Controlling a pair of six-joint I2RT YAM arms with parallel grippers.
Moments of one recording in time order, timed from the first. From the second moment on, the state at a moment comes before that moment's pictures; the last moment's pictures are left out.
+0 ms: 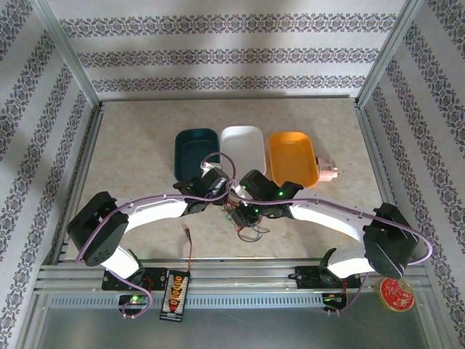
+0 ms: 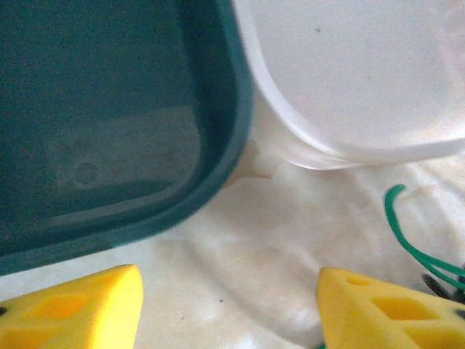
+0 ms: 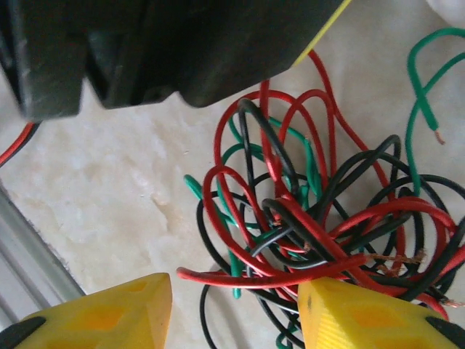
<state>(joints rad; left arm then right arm) -0.80 1.56 0.88 -0.27 -0.29 -0.58 0.87 1.38 0.87 -0.57 -0.17 0.21</state>
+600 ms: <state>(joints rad) -0.80 1.61 0.84 -0.15 0.10 -0.47 0.79 1.35 0.83 -0.53 -0.17 0.23</state>
